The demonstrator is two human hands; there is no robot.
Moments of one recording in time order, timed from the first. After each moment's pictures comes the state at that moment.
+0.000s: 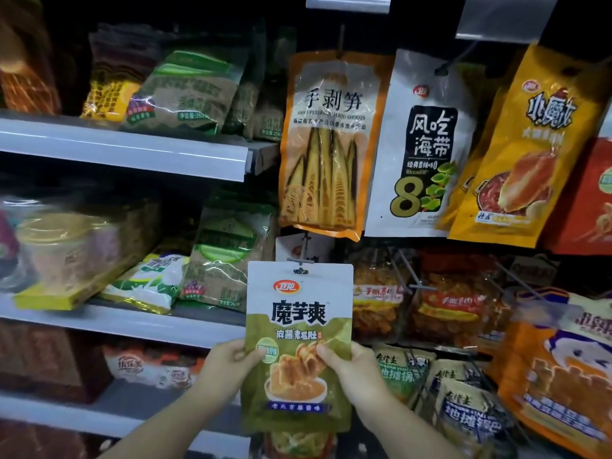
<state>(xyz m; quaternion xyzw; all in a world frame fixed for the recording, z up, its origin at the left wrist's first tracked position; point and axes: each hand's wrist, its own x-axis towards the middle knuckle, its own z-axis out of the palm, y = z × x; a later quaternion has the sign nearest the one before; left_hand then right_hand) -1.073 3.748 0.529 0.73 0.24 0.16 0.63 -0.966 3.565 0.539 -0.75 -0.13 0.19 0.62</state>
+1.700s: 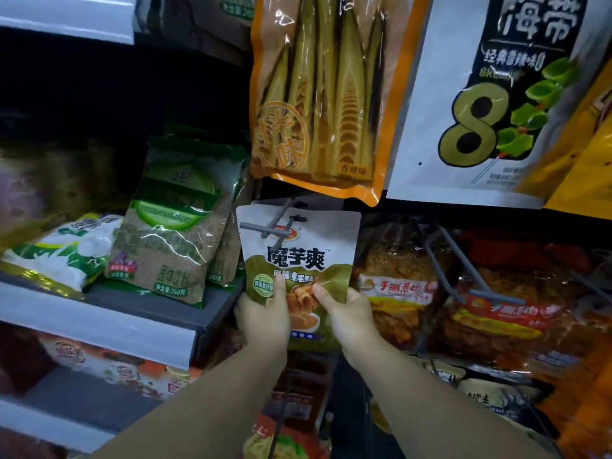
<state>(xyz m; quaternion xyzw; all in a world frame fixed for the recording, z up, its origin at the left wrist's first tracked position) -0.890 3.723 0.498 0.50 0.46 0.37 0.64 -0.819 3.641 0.503 -0.72 -0.13 0.17 0.65</state>
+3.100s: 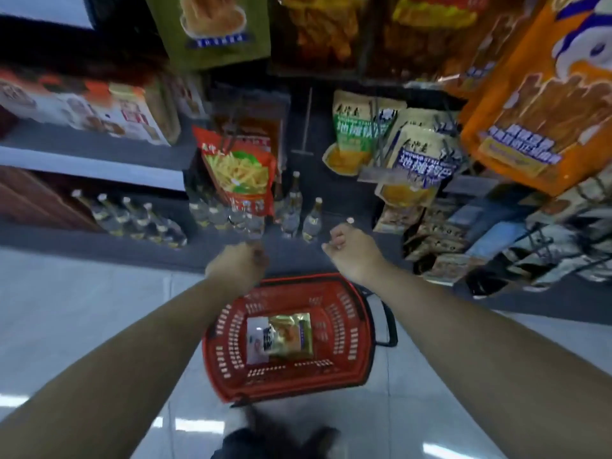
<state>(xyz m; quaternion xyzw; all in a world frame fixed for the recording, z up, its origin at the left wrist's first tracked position) -1.099 3.537 0.311 0.91 0.29 -0.16 0.26 -0.983 3.367 0.347 -0.89 -0.19 0.31 0.26</state>
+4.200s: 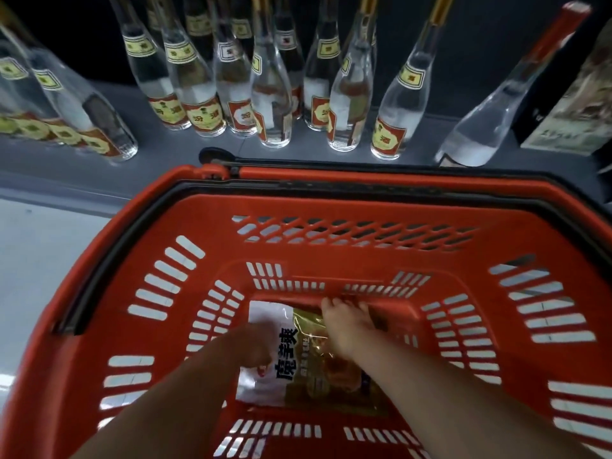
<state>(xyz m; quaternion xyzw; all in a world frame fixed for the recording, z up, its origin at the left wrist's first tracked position) -1.128 3.563 -0.288 0.79 0.33 -0.42 0.30 -1.022 3.432 -0.314 -0.86 -0.37 0.35 -0.09</state>
